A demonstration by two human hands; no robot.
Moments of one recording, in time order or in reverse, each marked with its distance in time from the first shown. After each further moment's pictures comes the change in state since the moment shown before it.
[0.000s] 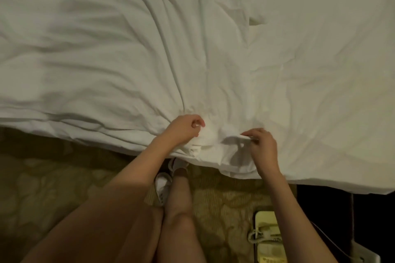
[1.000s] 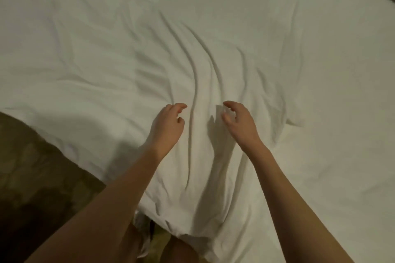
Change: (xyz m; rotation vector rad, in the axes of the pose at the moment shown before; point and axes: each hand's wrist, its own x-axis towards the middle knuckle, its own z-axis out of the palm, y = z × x) left_hand 0.082 0.010 -0.146 -0.172 0.712 -0.188; right_hand 0.230 -0.217 0.021 -0.092 -0.401 -0.416
